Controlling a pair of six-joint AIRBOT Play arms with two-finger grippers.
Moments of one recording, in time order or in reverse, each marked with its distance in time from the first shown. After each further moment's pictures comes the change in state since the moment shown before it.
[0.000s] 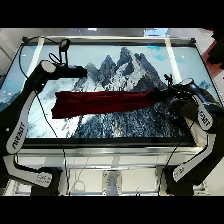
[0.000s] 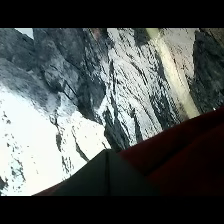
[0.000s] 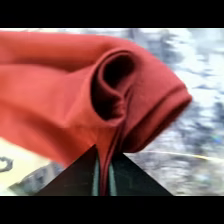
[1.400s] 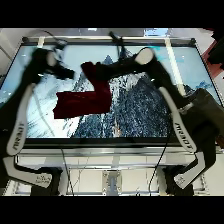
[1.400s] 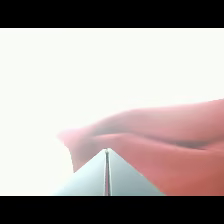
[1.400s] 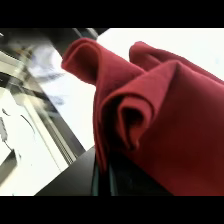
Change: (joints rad) left arm 0.011 0.048 0.238 0.852 -0.454 -0.546; right arm 0.724 0.097 0.484 0.010 -0.230 0.244
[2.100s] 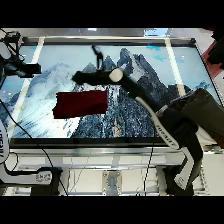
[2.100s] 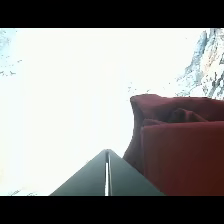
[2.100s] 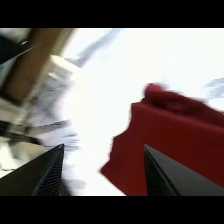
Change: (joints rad) left arm 0.228 0.099 0.003 -0.052 -0.109 -0.002; right arm 0.069 -0.145 0.001 -0.003 -0.288 0.019
